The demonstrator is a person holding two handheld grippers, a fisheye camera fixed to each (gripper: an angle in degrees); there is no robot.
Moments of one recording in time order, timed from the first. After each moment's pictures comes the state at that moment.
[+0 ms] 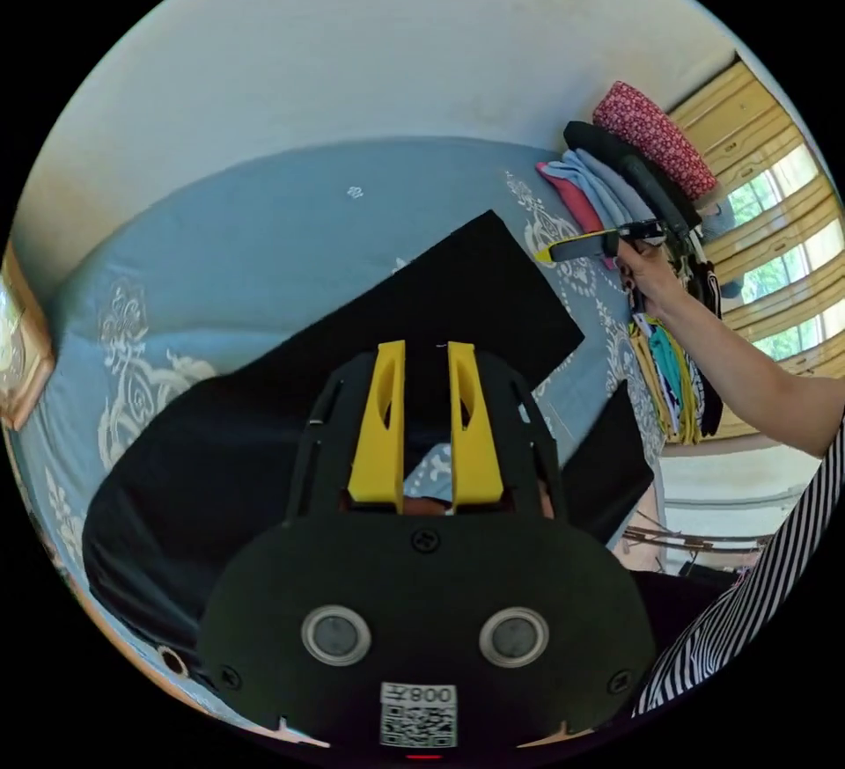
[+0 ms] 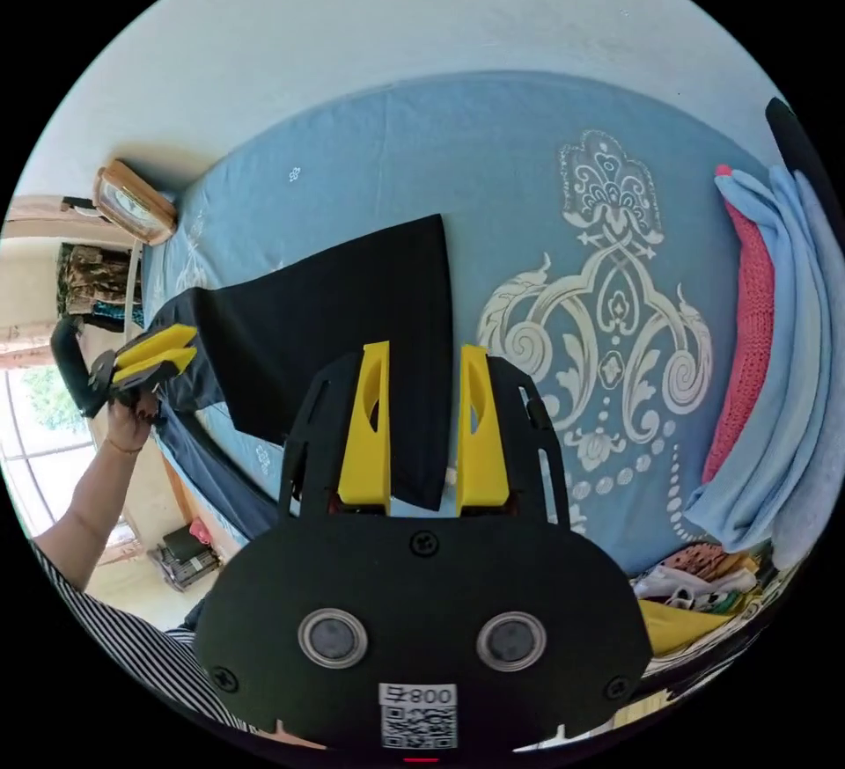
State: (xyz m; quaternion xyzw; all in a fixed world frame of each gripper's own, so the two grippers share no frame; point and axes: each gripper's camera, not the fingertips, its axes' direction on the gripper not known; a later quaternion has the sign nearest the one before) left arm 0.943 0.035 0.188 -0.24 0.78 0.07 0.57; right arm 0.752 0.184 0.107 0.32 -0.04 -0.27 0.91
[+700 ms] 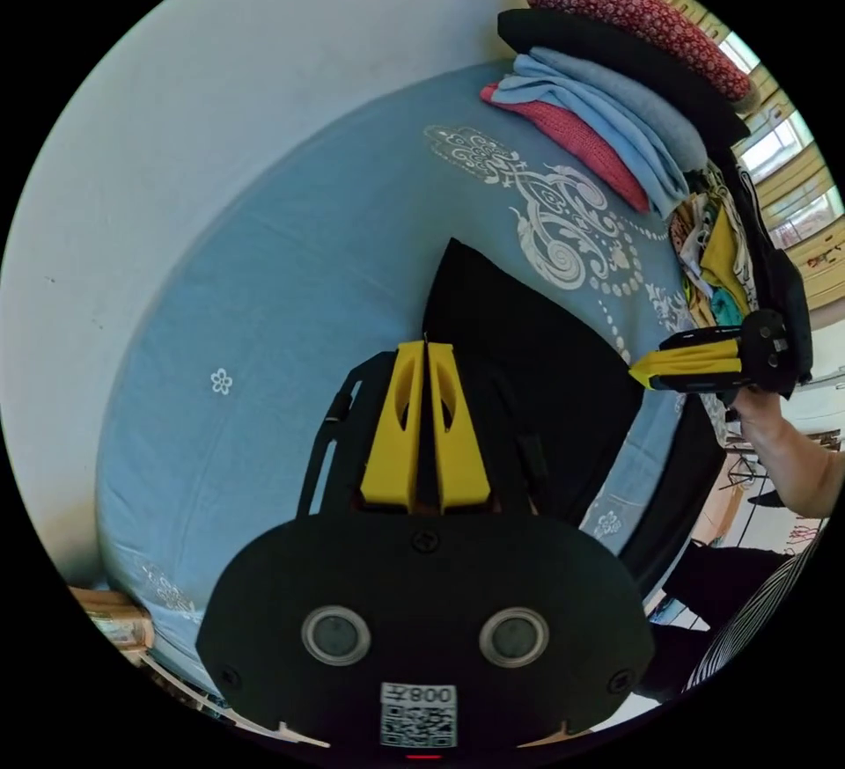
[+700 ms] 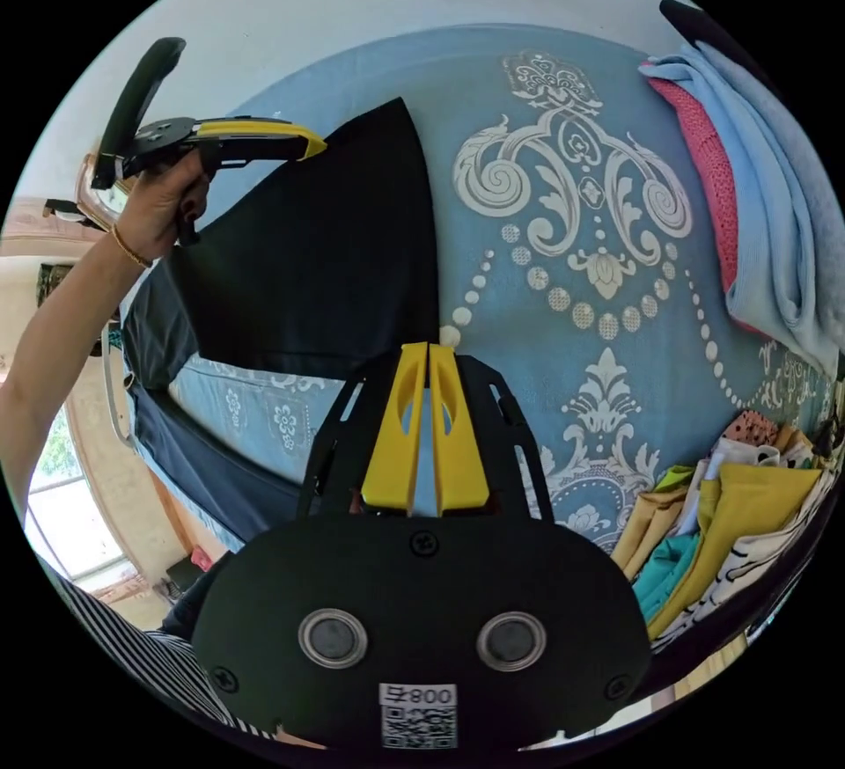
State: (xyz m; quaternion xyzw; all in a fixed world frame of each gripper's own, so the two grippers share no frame) left arm 0.998 -0.169 0.096 -0.13 0.77 0.26 0.56; right arm 0.724 0.196 0.151 0.34 -0.03 -0.21 0.92
